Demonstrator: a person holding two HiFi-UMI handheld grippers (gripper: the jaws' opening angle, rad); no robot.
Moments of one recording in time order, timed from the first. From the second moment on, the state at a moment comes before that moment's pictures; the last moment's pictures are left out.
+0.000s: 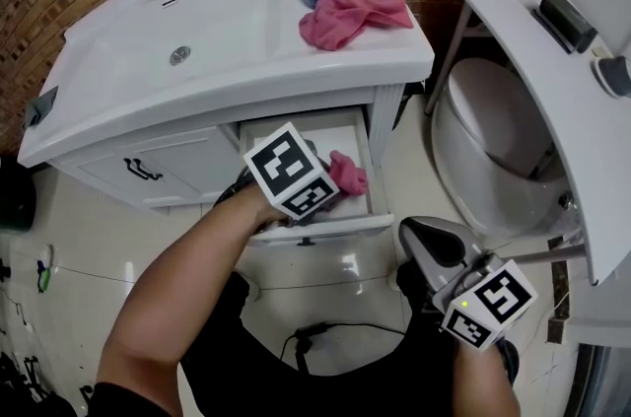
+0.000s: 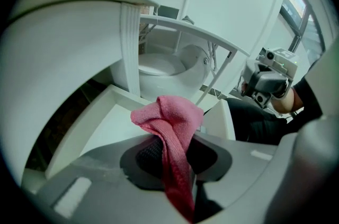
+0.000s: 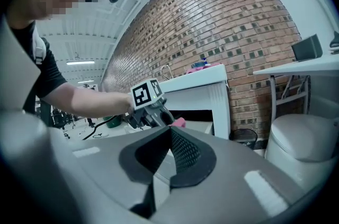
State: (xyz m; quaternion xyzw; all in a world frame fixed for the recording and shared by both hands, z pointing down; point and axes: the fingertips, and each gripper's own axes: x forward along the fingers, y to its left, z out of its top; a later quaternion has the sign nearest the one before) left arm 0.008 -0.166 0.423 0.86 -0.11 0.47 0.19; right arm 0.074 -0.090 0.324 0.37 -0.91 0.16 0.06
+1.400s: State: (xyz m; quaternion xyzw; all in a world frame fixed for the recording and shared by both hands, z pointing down) left arm -0.171 0.056 0.281 0.89 -0.41 0.02 0.19; right arm 0.005 0.051 0.269 0.32 -0.93 0.17 0.06
